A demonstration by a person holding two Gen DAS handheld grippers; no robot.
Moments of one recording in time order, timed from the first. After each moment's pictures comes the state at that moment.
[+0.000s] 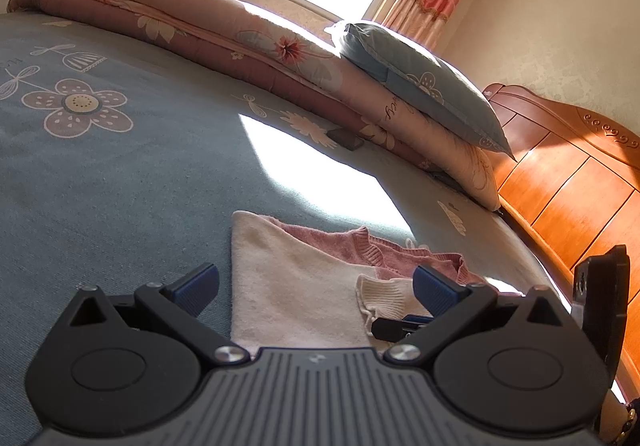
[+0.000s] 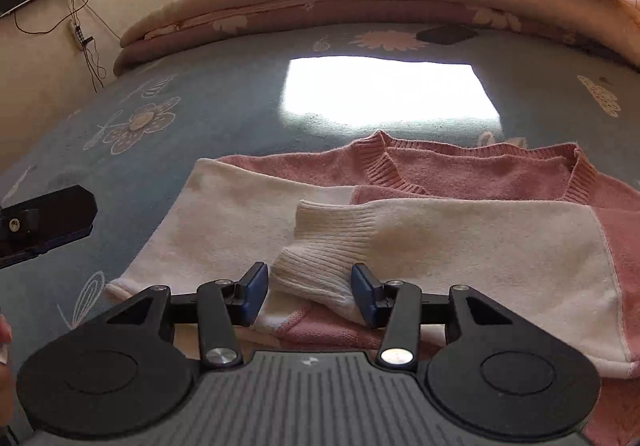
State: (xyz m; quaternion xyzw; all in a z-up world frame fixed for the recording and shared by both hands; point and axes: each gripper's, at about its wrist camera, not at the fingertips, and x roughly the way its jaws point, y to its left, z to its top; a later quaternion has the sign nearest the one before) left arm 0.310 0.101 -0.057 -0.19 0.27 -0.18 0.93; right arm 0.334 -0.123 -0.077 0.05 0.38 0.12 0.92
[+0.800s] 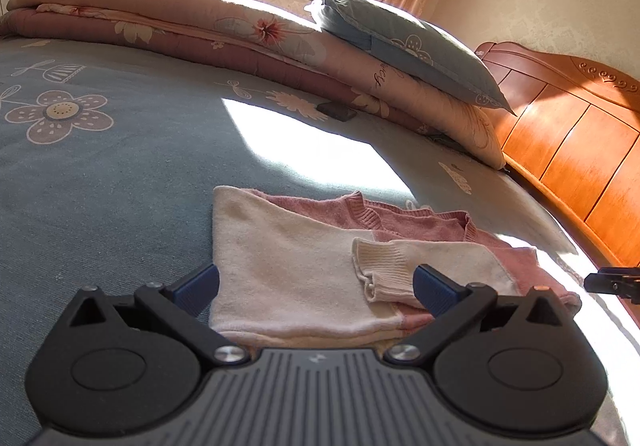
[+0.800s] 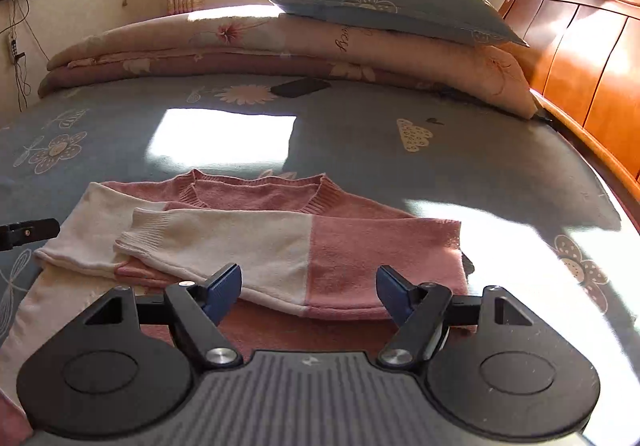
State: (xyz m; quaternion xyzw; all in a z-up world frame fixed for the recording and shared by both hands) left arm 0.303 0.063 -0.068 -0.10 0.29 -0.18 0.93; right arm 0.208 -0.266 -0.005 -0.02 0.33 -0.05 0.94
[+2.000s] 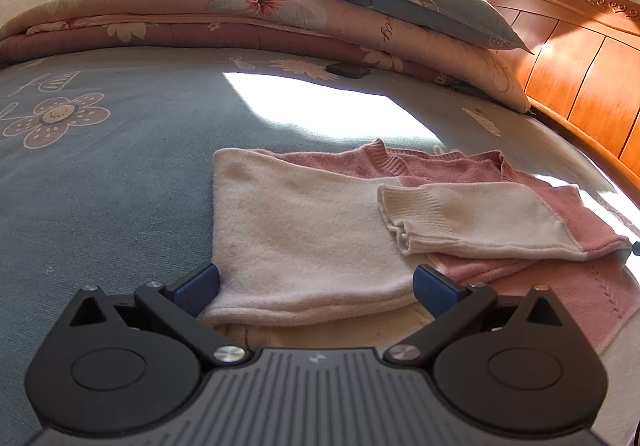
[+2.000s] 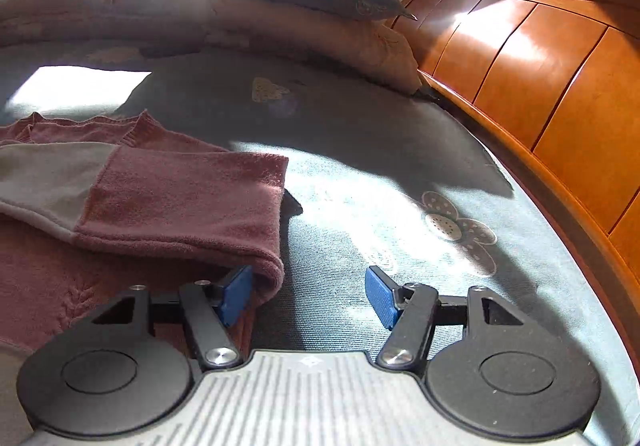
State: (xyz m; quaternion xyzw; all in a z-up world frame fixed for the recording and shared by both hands) left arm 0.312 0.045 -0.094 -0.04 0.32 -0.16 0.93; right arm 0.191 -0.351 -0.065 -0.05 0.33 -0.18 0.93
